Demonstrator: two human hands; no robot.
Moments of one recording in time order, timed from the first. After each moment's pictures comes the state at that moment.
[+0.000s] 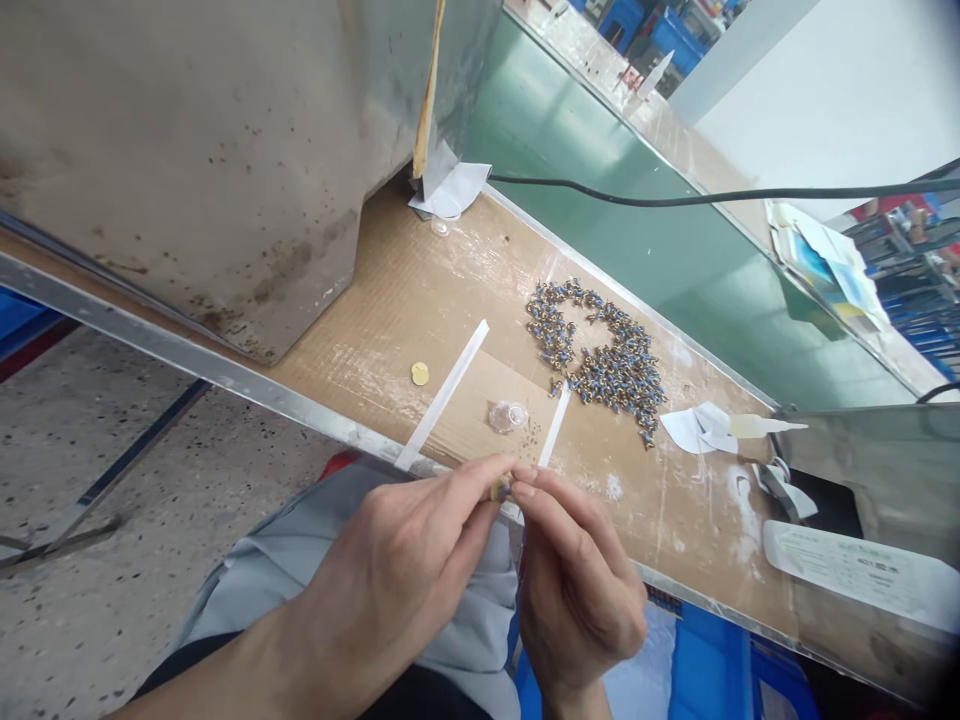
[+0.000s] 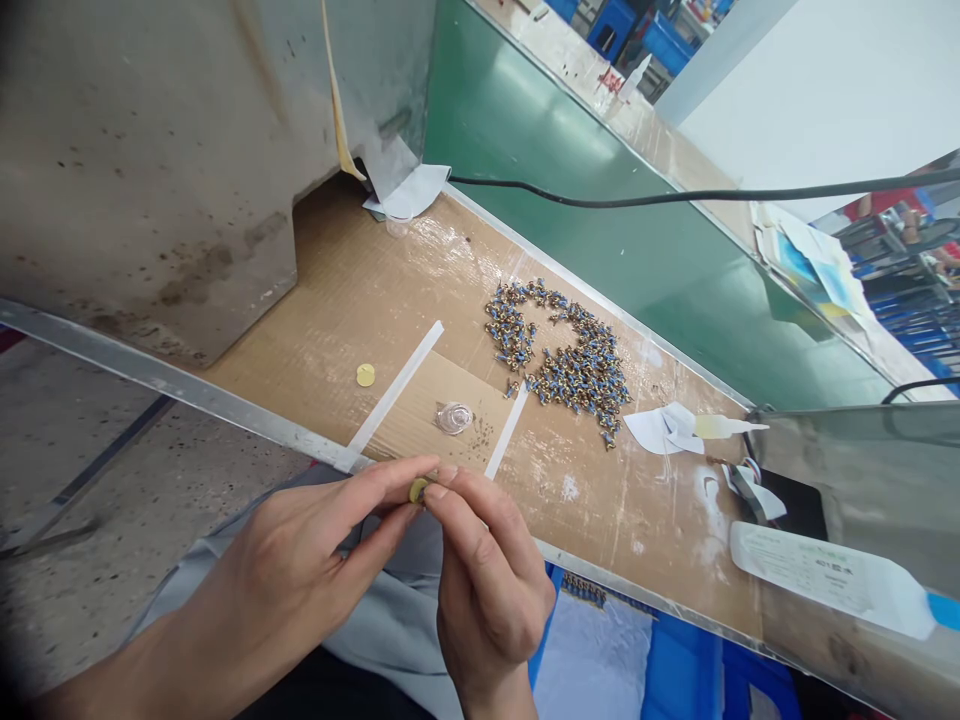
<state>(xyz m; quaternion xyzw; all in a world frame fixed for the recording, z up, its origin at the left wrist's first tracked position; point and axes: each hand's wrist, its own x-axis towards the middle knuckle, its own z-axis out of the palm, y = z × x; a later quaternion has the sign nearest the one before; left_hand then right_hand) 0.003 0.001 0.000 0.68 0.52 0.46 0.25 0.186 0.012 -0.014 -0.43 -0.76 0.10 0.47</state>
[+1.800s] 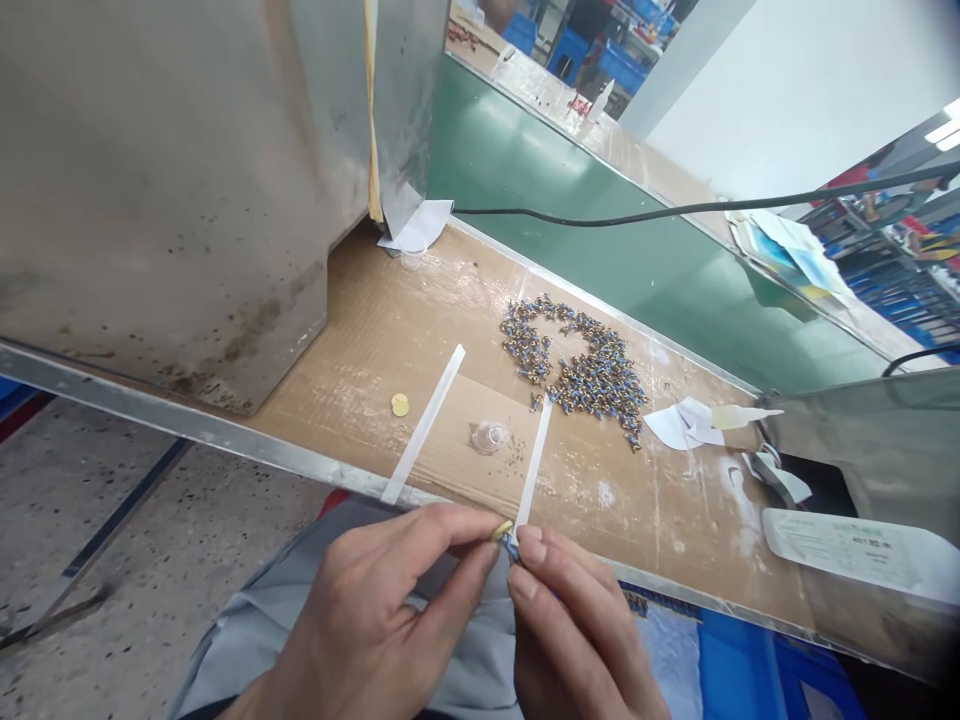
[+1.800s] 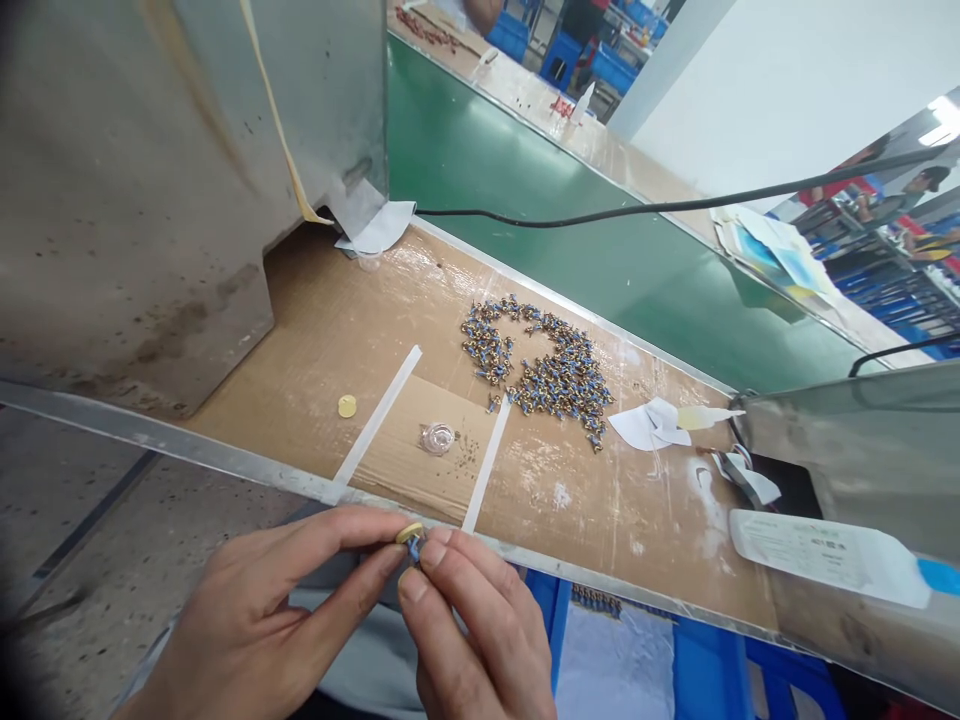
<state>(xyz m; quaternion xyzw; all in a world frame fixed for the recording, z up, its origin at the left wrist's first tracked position) -0.001 0.002 0.017 0.62 0.51 0.50 0.33 0.192 -0.007 -0.005 -0.39 -0.78 0.01 0.48</state>
